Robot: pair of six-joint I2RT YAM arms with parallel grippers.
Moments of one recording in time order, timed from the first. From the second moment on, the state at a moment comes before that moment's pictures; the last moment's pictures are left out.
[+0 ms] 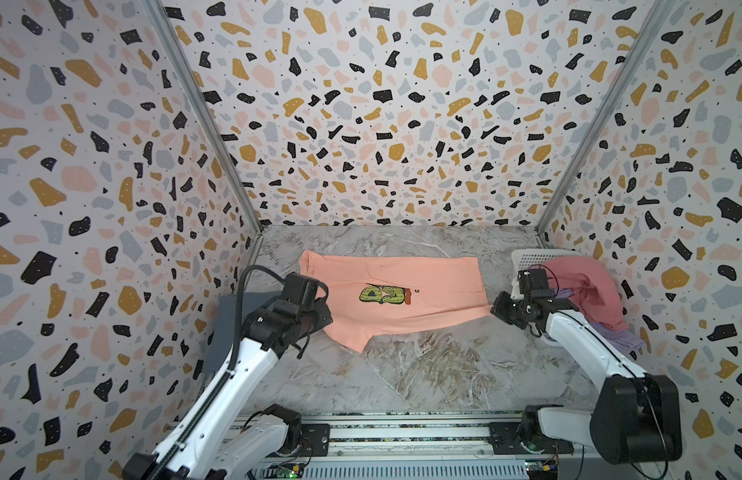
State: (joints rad) left arm -0.35 1.06 1.08 -0.92 -0.13 -0.68; right arm 0.06 1.34 0.89 -0.53 -0.20 0.54
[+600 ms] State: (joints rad) left arm -0.09 1.78 1.52 -0.59 -0.13 -0.45; right arm -0.02 1.85 1.31 -0.35 -0.32 0.47
